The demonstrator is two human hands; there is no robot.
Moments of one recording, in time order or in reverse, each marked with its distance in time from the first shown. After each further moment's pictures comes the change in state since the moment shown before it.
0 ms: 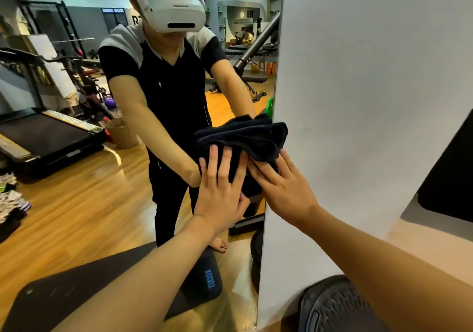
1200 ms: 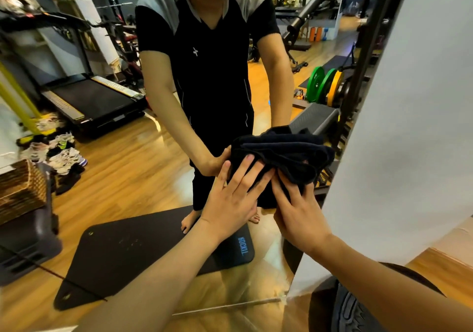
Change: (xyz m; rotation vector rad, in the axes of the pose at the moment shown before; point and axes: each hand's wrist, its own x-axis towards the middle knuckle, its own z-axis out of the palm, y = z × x) left_hand -0.108 -0.084 -0.009 0.151 -0.112 0.184; right_hand 0.001 -0.141 0.017 0.233 0.015 0.094
